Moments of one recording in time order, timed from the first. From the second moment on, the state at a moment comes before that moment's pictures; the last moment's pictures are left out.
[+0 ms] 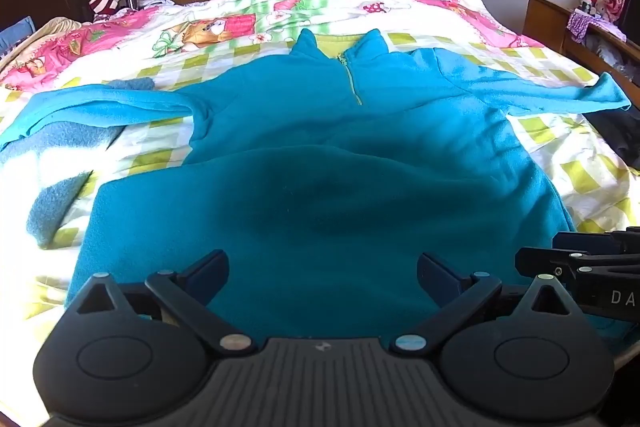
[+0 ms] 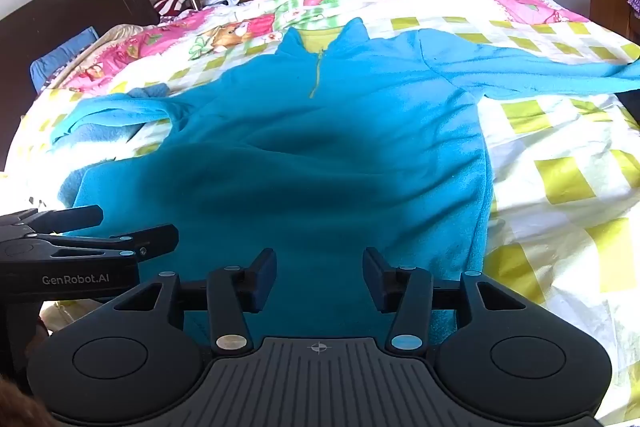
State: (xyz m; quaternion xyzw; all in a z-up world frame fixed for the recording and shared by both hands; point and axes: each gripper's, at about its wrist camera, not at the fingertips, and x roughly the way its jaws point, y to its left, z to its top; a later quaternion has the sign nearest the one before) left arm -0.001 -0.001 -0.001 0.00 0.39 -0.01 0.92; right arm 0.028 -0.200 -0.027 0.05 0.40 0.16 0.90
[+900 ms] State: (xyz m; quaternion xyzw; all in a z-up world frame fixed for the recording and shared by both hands) left arm -0.024 -0.003 0.004 0.01 0.45 -0.01 0.89; right arm 0.003 -0.185 -0.013 0.01 0.43 0.19 0.88
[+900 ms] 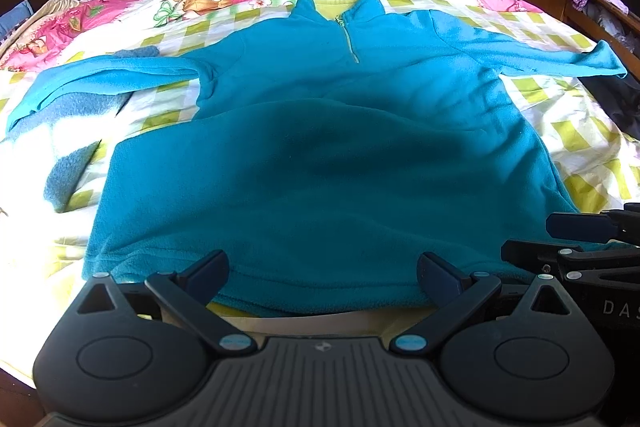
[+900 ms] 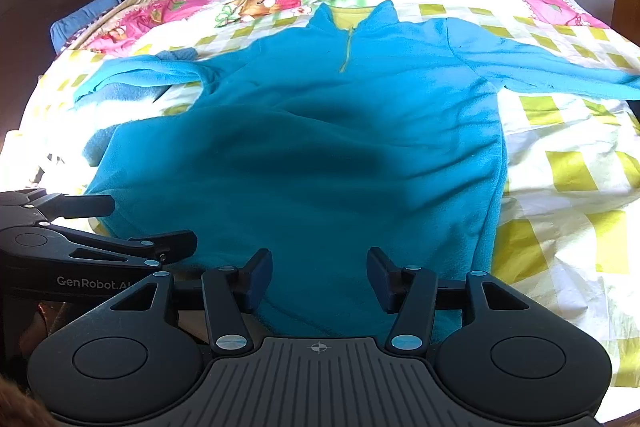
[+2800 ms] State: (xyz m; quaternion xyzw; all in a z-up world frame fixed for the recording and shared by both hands) left arm -0.021 -0.008 0.002 0.02 0.46 -0.01 0.89; right arm 0.002 -0.185 -0.022 0.02 0.45 0.18 0.87
